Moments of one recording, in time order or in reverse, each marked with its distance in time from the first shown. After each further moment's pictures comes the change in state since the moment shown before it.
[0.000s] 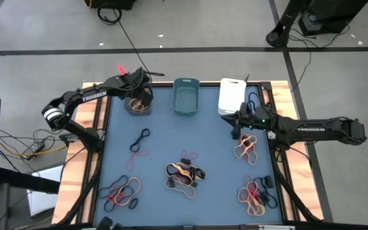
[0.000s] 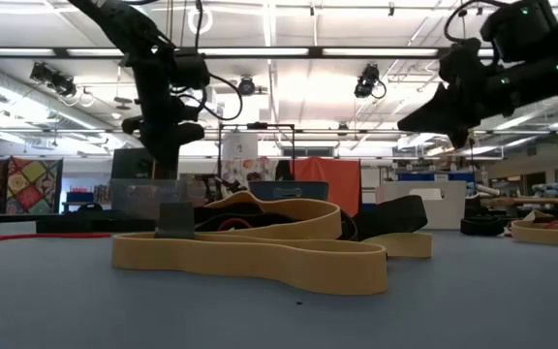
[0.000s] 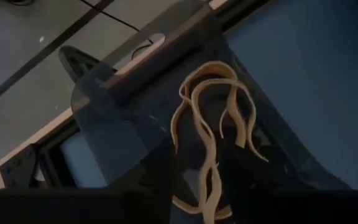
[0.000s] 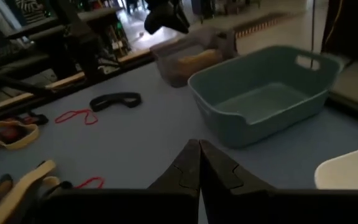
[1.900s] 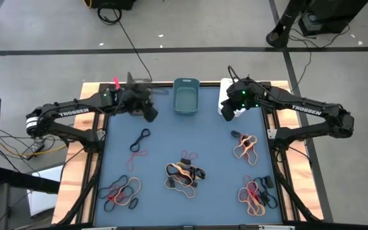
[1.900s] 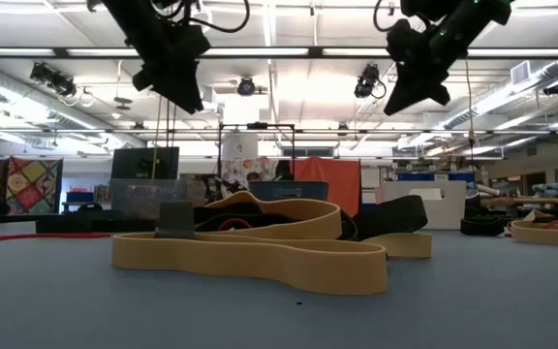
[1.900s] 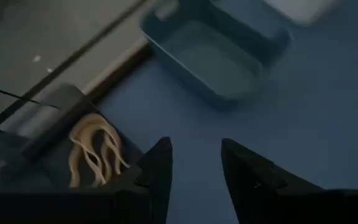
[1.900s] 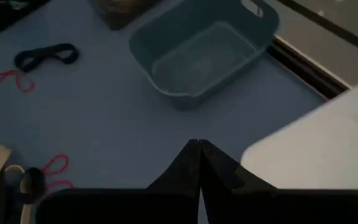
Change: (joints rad) left arm -0.423 -0.268 0.000 0.008 0.015 -0.111; right arm -0.137 0.348 0.730 -0.895 -0.022 0.010
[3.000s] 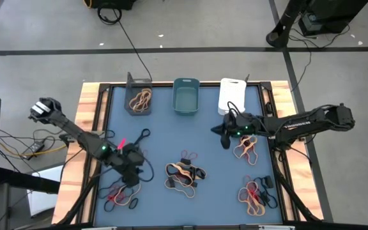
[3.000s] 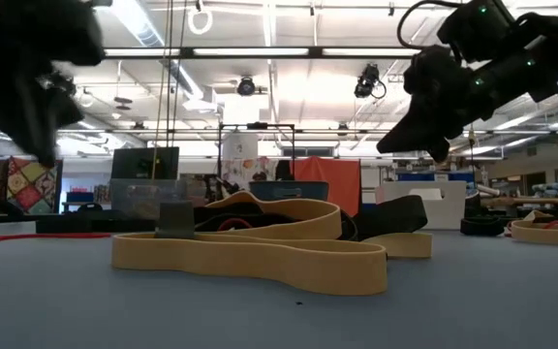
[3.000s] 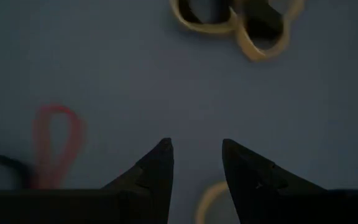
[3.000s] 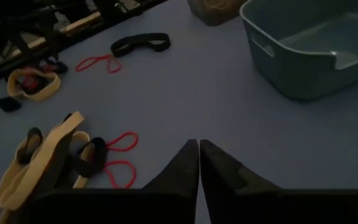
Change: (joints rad) left arm -0.866 0.001 -0.402 0.223 0.139 -0.532; right arm 0.321 -0.001 -0.589 0.890 0.051 0.084
